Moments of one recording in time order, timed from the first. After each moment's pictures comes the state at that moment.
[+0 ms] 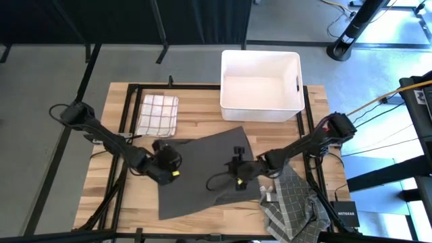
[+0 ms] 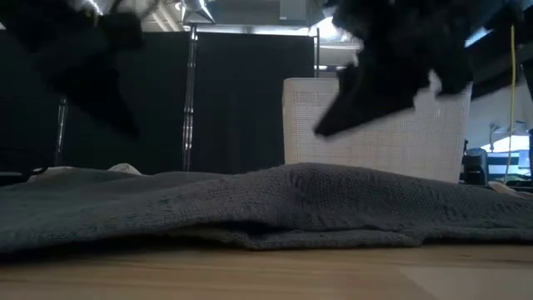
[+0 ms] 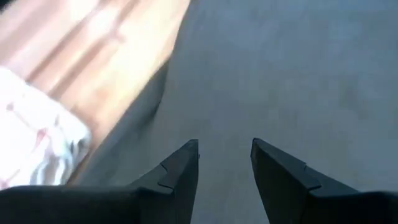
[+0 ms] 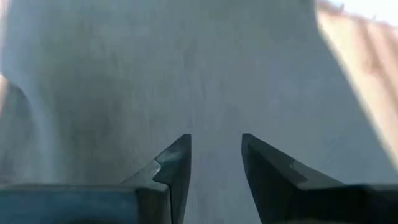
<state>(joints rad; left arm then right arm) -0.55 1.38 0.71 -0.54 -0.71 -0.91 0.40 1.70 0.89 0.00 0.37 0.11</state>
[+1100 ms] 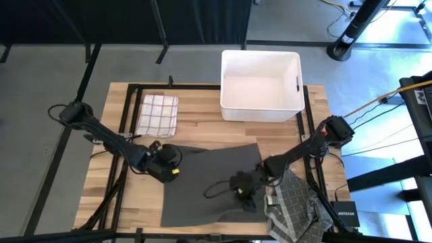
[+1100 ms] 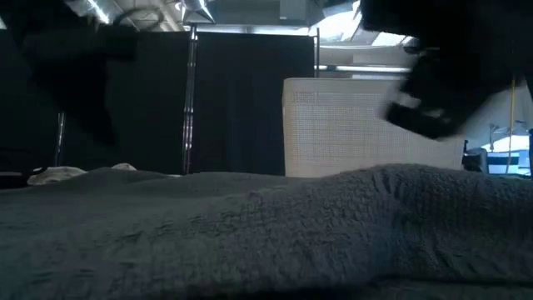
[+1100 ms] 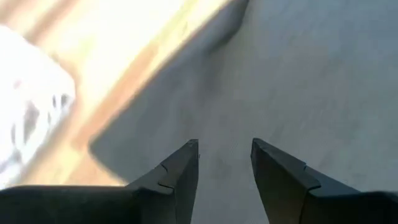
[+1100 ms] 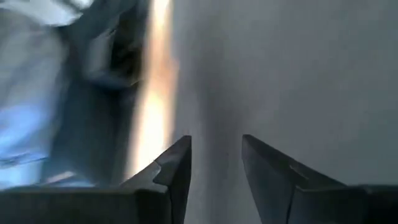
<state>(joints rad) -0.51 1.36 0.75 -0.65 -0.54 -1.02 0.47 1.75 0.98 -0.06 -0.24 0.60</state>
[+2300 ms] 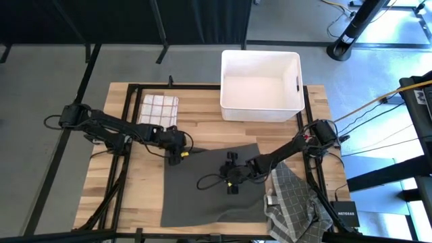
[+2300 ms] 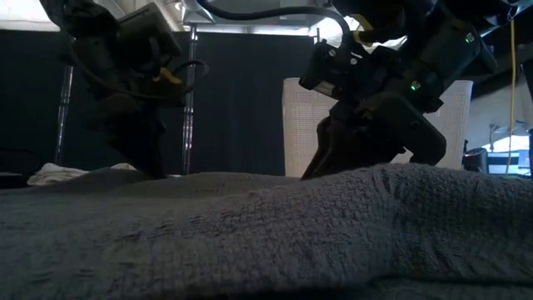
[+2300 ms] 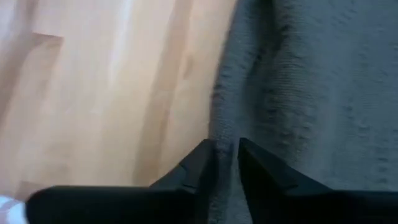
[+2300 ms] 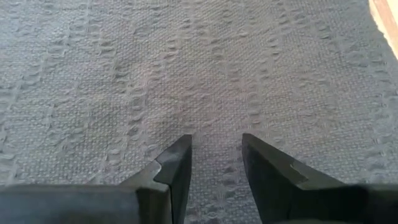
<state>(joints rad) -0.02 1.37 0.56 -0.23 -0.12 -0.15 0.37 1.93 0.96 0.11 0.30 0.21</state>
